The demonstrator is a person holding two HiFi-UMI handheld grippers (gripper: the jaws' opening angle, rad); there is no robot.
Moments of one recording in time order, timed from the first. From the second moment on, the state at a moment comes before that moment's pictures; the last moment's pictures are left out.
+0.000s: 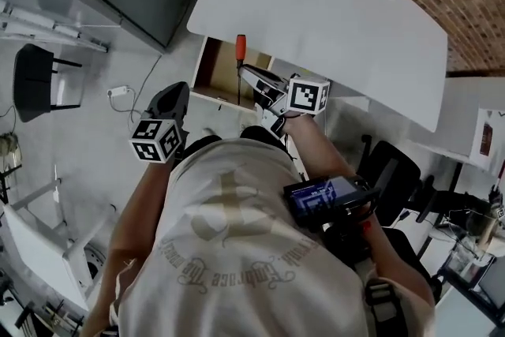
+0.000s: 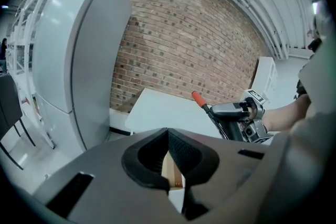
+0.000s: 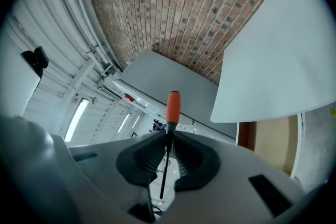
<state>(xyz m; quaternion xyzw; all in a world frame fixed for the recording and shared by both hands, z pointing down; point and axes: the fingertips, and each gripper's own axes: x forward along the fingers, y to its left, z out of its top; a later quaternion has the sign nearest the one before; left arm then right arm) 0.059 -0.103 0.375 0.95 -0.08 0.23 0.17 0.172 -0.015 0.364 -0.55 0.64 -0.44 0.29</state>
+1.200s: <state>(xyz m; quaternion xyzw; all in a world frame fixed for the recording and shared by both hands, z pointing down) 0.091 -0.100 0.364 0.96 -0.03 0.22 0.16 0.175 -0.001 0.354 -0.59 0.63 -0.41 0.30</state>
